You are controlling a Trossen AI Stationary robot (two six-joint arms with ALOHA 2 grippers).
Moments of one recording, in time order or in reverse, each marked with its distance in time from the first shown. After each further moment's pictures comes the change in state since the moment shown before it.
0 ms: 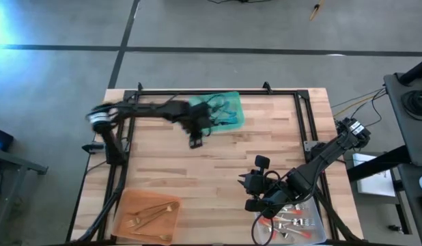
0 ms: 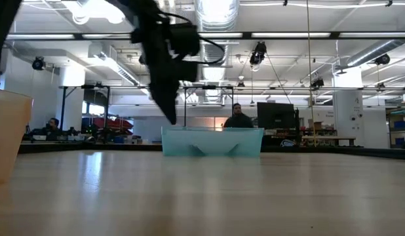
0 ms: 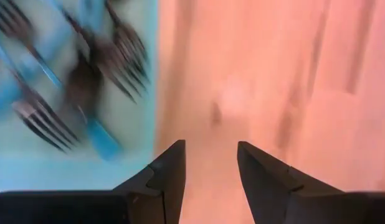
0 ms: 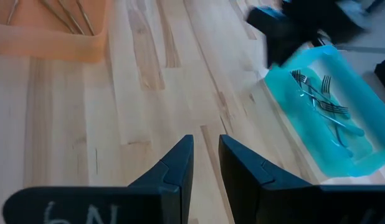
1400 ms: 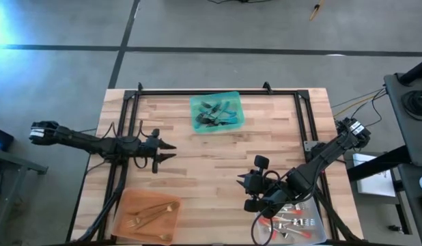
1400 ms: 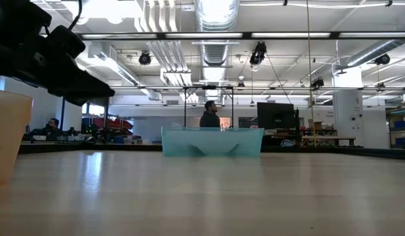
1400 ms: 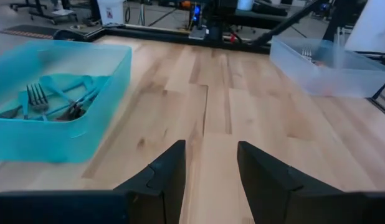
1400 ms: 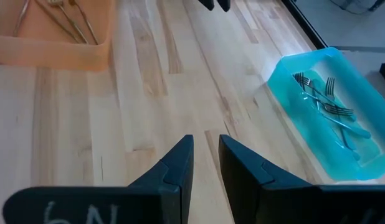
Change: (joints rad) left arm -0.381 -1.178 -1.358 1.207 -0.238 -0.239; right arm -0.004 0.000 0.000 0.031 -0.001 0.000
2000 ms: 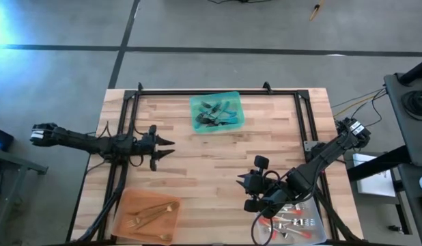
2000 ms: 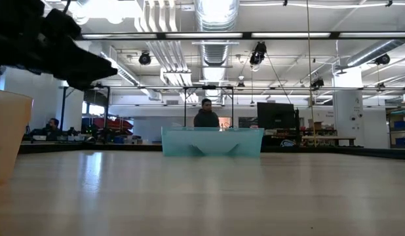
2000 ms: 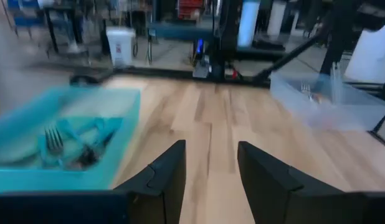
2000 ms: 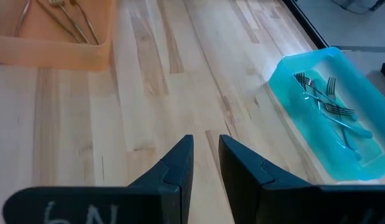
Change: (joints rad) left arm -0.007 -0.080 0.035 -0.009 -0.043 0.038; right arm 0.000 0.000 0.000 0.002 -0.003 0.000
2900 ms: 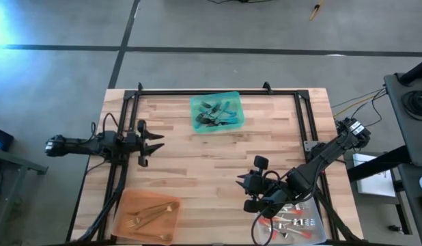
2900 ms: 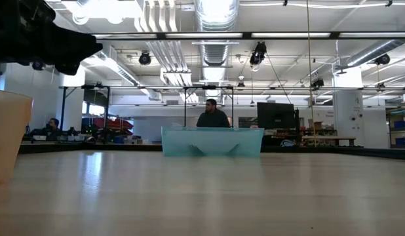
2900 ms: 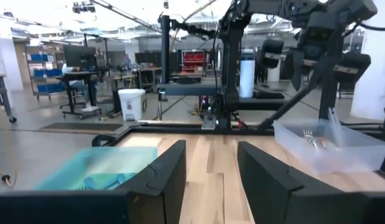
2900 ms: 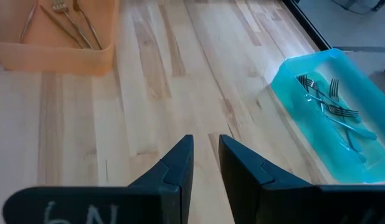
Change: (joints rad) left arm 0.021 -0.547 -0.039 -0.251 0.002 0.146; right arm 0.000 0.000 0.000 0.016 0.000 0.000
